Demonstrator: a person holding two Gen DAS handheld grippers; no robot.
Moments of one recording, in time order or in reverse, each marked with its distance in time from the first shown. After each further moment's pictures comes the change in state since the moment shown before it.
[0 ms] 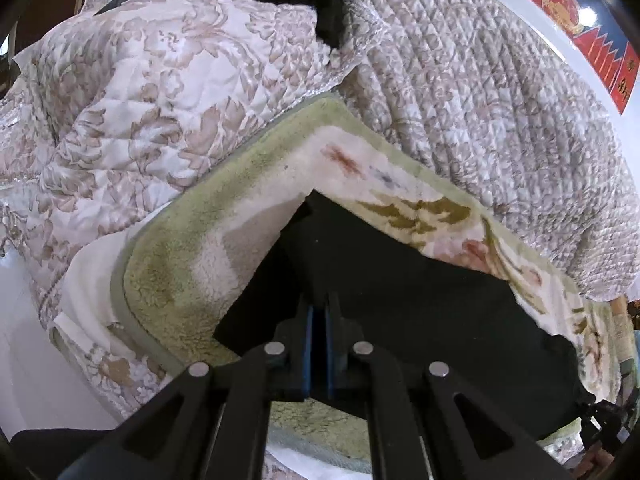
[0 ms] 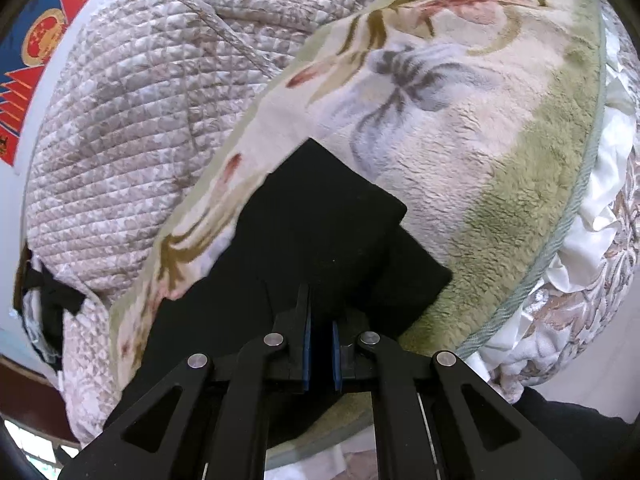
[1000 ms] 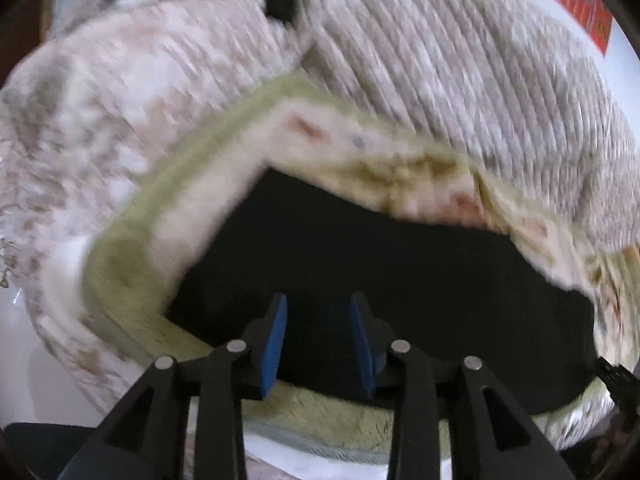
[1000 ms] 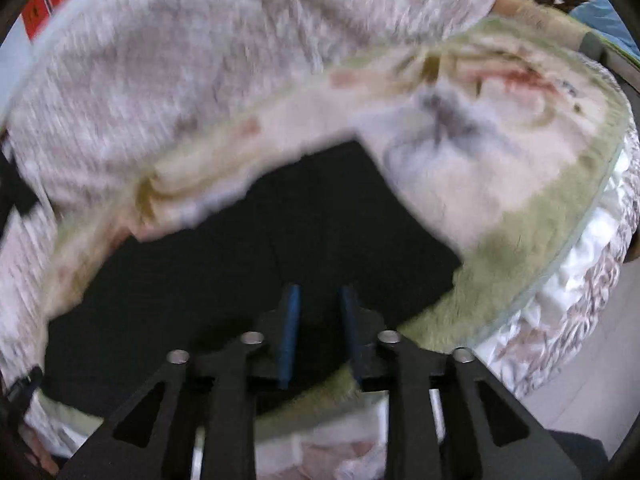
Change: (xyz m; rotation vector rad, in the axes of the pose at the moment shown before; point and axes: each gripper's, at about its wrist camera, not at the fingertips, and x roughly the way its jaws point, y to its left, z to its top) left arm 0.016 -0.042 -0.020 0.162 0.089 0.017; right arm 0.008 0.046 -0.029 -0.363 -0.002 -0.210
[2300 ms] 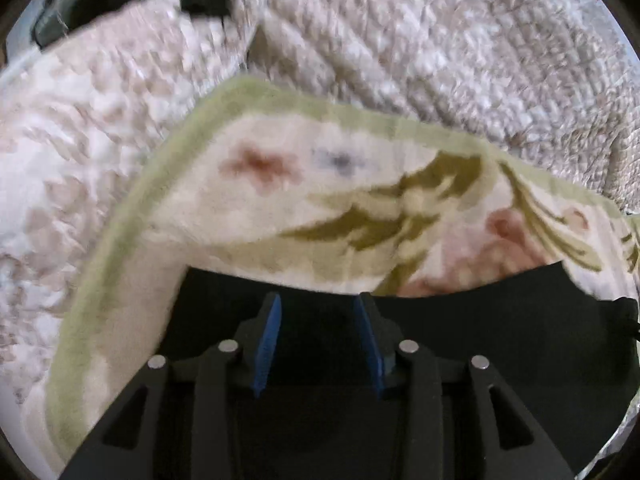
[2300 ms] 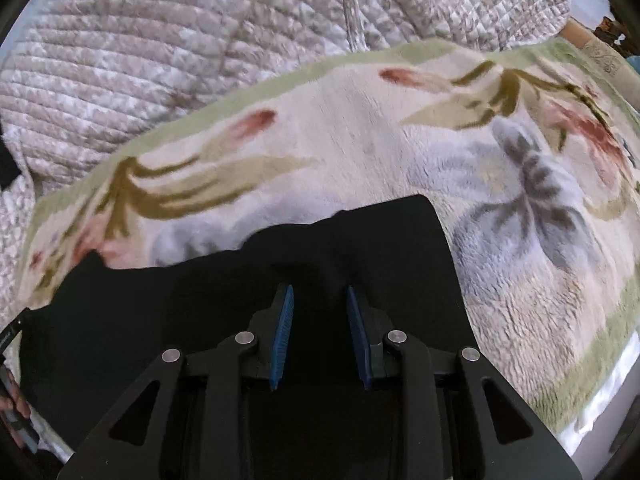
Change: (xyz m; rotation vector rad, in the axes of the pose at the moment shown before) left arm 0.094 -0.031 0.089 0.164 0.041 0.079; right arm 0.077 0.019 0.088 -0.154 0.078 -0.004
